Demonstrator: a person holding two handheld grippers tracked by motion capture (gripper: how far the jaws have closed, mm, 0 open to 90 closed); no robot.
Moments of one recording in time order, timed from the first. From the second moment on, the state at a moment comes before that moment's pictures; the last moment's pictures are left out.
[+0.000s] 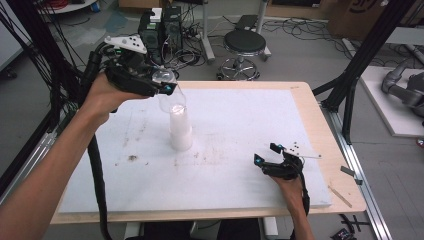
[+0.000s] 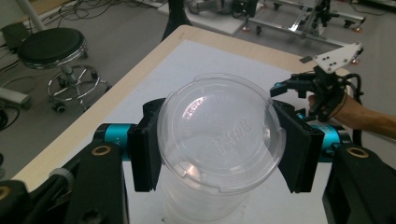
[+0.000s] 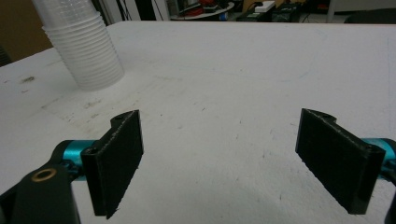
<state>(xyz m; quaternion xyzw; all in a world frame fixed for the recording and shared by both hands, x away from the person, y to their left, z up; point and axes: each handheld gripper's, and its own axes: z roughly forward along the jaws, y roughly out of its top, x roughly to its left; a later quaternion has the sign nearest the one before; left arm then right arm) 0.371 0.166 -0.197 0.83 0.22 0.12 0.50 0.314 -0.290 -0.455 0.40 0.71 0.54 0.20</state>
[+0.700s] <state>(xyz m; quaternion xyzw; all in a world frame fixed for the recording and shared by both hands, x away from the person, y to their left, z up) 0.317 0.167 -0.271 0.80 0.14 0.08 0.57 0.314 -0.288 -0.454 0.40 0.72 0.53 0.21</state>
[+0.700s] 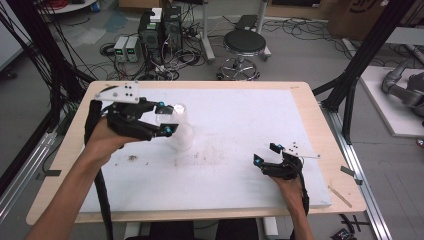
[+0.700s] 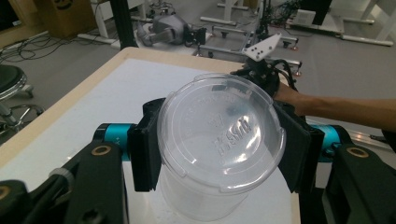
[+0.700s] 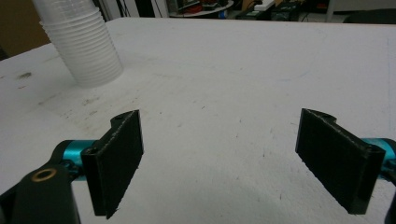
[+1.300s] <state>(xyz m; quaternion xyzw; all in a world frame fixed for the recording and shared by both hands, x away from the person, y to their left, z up) 0.299 0.175 -0.345 0.78 0.14 0.06 0.61 0.314 -0.285 -0.454 0.40 0.72 0.52 0.21</state>
